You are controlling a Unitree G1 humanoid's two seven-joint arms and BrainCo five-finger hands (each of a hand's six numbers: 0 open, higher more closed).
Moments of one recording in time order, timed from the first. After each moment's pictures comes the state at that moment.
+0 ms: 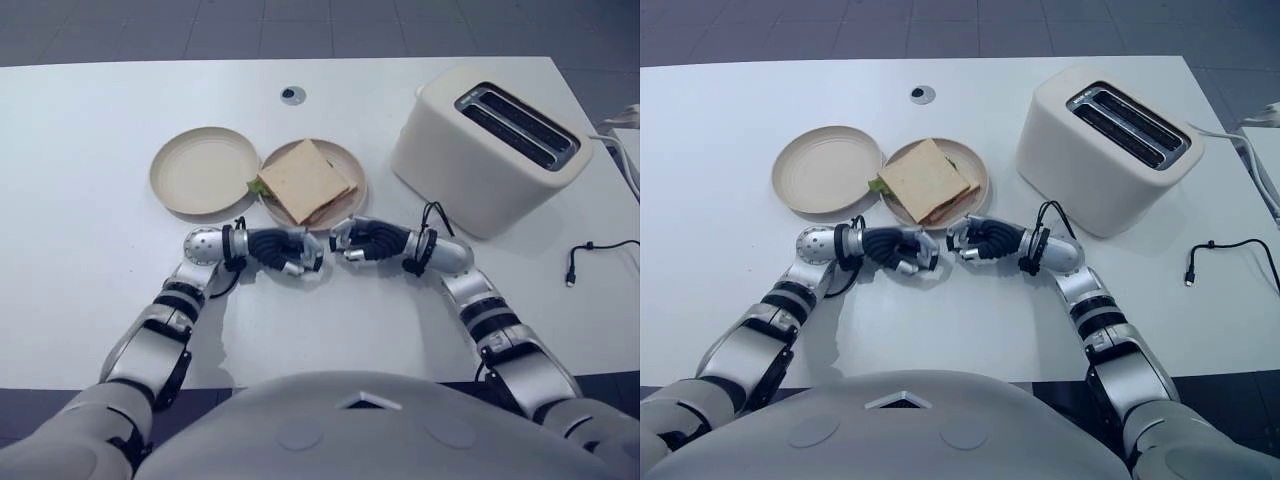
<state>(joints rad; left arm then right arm) -0.41 0.30 -0.37 0.90 -0.07 -0.95 -0.91 -0.26 -0.35 0.30 0.63 -0.07 -0.78 0.65</state>
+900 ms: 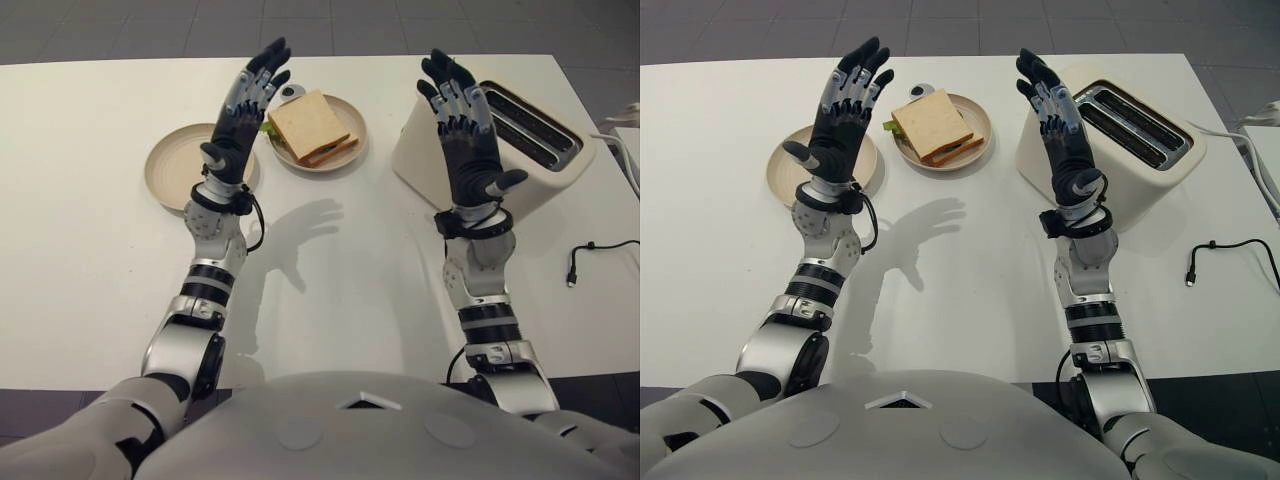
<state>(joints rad) -0.38 0.10 -0.10 0.50 -0.46 -0.93 -0.60 -0.14 -0.23 0.07 0.11 0.27 -0.81 0.36</state>
